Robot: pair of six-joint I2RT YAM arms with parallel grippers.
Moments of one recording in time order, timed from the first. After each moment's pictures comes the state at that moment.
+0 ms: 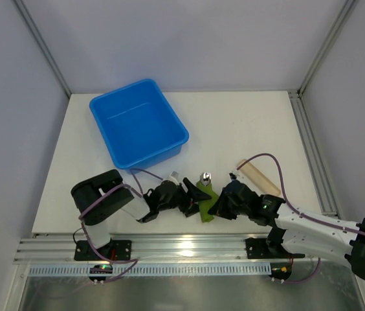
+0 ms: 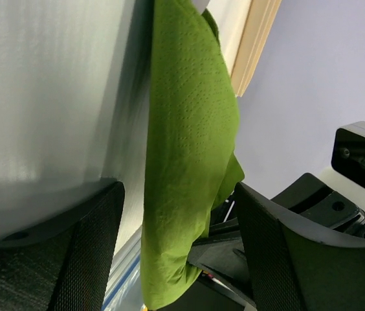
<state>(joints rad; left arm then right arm) -0.98 1.78 0.42 0.88 0.15 -1.65 0.94 0.90 0.41 -0.35 0.02 1.18</state>
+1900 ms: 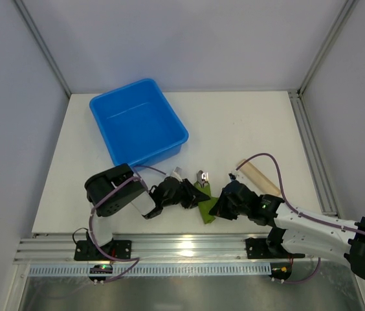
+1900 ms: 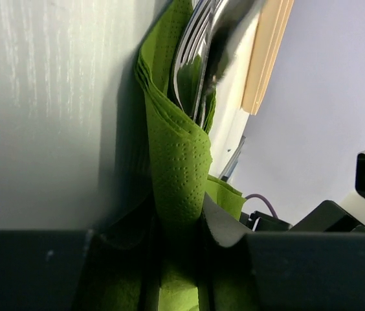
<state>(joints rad) -0.93 1.93 0.50 0.98 0.17 -1.51 0.94 0.91 0.41 -0.35 0.03 1.15</state>
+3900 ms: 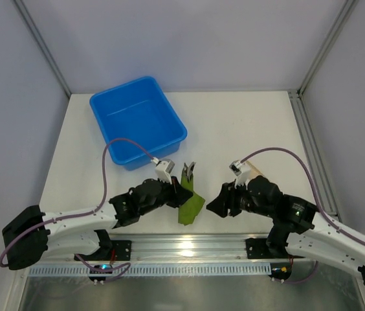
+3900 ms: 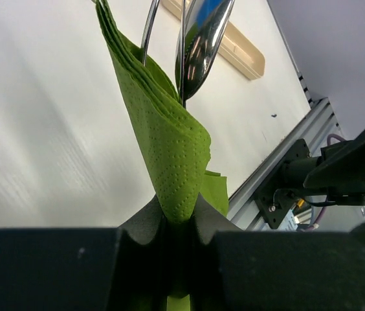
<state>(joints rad) -1.07 1.10 0.46 0.30 -0.12 -0.76 0.98 0.59 0.61 -0.53 -0.04 0.71</state>
